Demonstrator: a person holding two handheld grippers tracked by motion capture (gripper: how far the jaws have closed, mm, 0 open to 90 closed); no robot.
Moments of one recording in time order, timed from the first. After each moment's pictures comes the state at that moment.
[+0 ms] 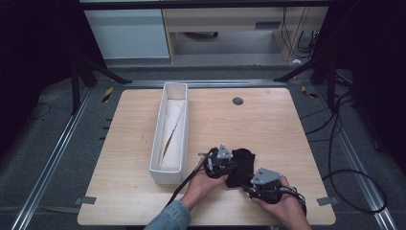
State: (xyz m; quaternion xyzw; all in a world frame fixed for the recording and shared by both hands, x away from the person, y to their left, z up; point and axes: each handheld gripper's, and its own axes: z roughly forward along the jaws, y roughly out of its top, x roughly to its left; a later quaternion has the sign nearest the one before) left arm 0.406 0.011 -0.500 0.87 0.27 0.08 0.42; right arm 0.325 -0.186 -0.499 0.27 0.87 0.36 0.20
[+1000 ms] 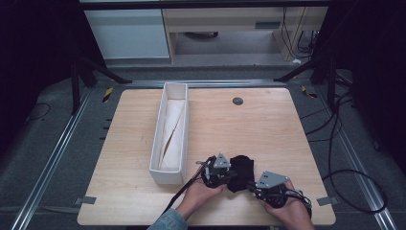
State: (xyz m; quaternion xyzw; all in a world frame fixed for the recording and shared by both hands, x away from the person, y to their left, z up) left arm 0.375 0.020 -0.504 0.87 0.25 0.05 0.42; right arm 0.309 -0.195 -0.487 0.27 0.87 0.37 0.18
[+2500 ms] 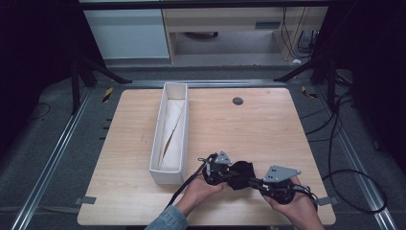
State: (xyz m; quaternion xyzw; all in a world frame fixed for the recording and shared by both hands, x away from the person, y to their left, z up) left arm 0.385 0.016 -0.498 0.87 0.25 0.01 0.42; right arm 0.310 -0.206 -0.457 0.28 0.86 0.40 0.15
